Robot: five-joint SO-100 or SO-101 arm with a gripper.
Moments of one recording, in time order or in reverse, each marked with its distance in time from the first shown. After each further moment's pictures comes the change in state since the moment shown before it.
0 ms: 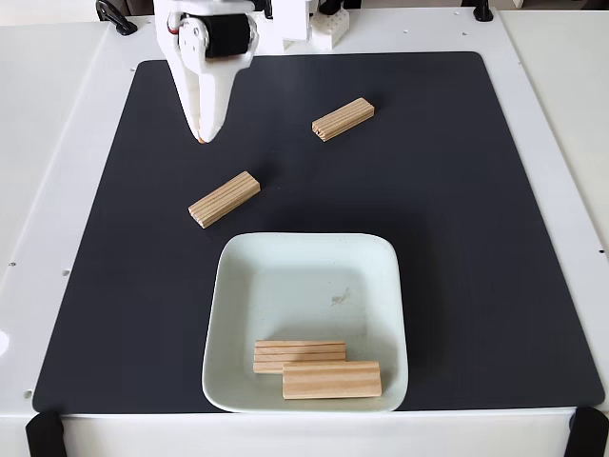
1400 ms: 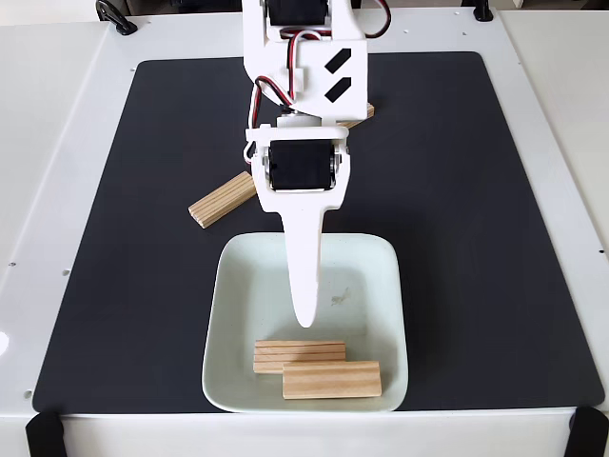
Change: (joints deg) arm -15.6 -52.7 -71.8 -5.3 57.2
